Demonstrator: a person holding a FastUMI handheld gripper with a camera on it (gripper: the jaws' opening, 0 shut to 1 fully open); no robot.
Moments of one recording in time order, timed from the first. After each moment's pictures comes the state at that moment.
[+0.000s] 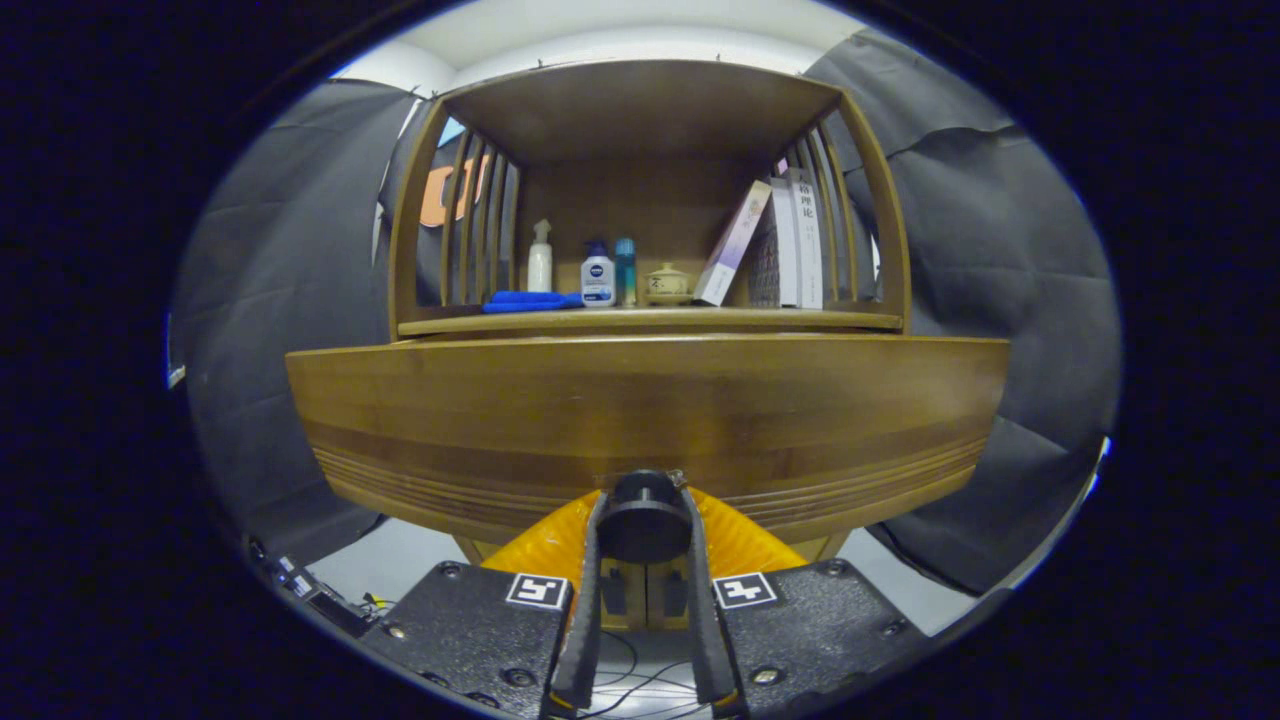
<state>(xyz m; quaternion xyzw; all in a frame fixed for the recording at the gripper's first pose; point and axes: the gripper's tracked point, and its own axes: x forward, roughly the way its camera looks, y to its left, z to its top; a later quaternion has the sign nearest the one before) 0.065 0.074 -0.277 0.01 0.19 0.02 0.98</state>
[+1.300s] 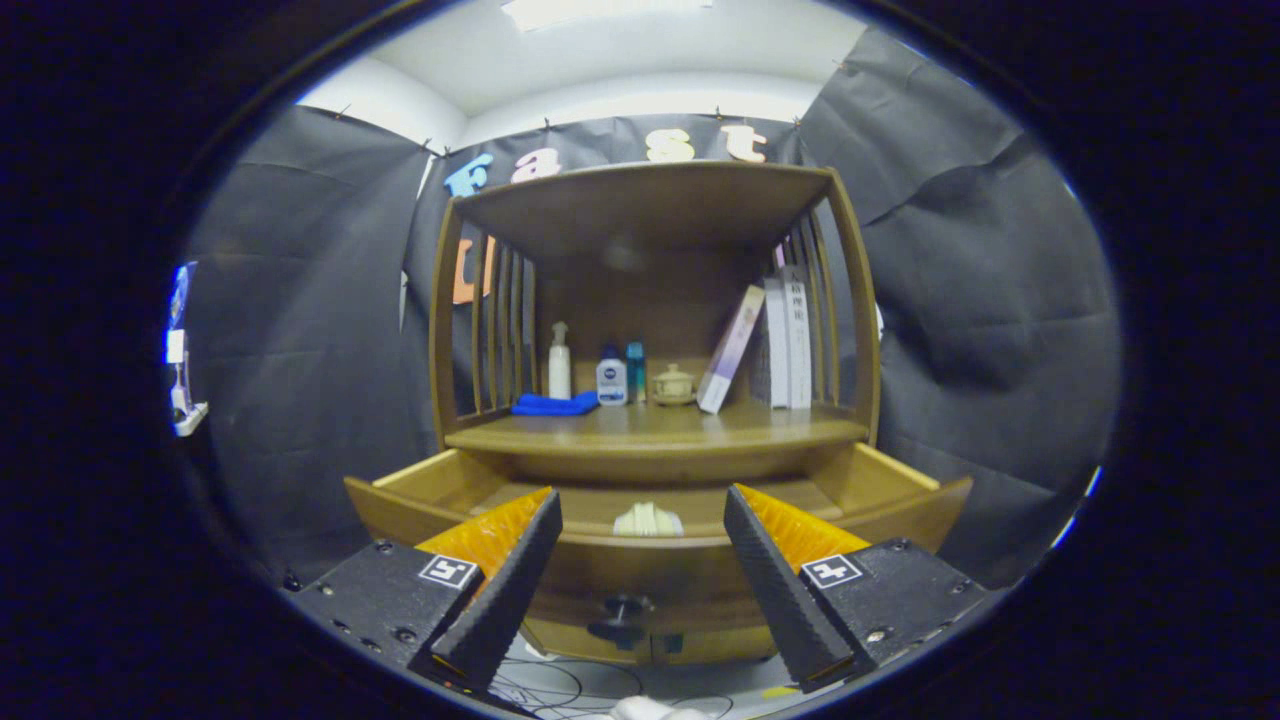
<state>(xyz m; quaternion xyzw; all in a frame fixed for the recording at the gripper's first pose) 0.059 0.052 -0.129 0.03 0.09 0.06 0.99</state>
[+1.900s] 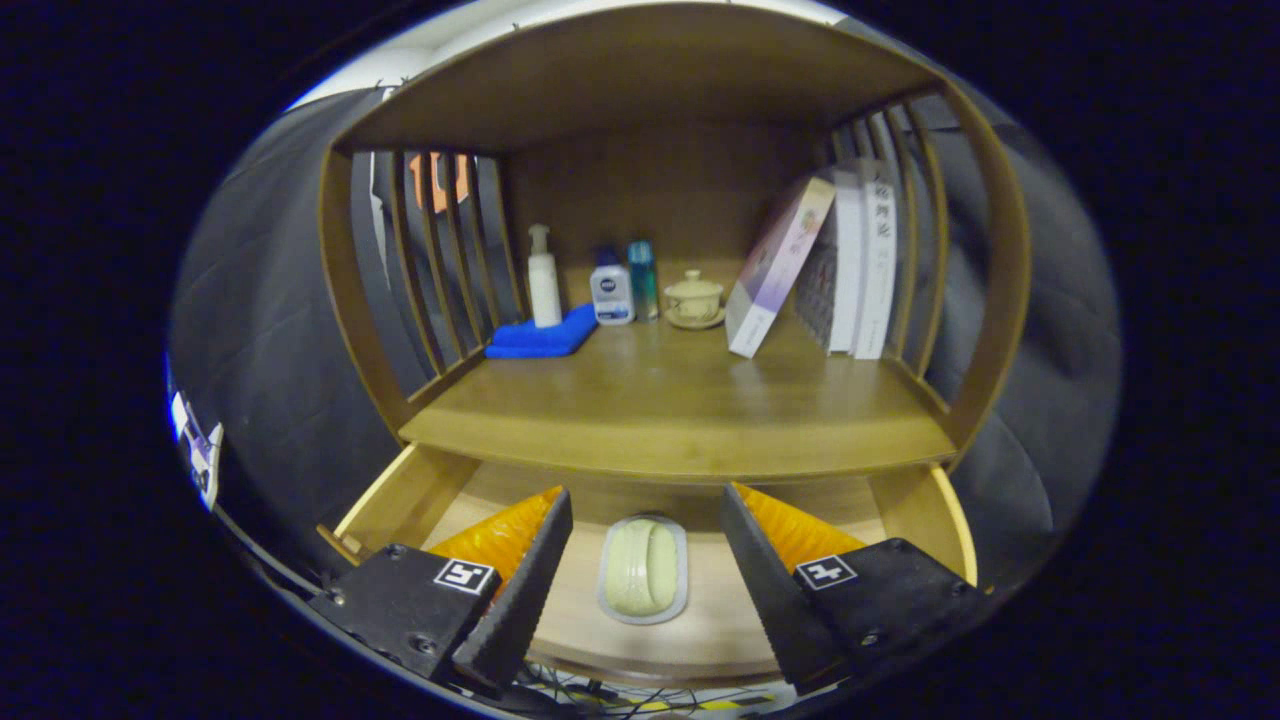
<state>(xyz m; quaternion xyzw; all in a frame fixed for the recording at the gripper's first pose) 0.193 0.056 -0.165 0.03 0.36 0.09 0.93</state>
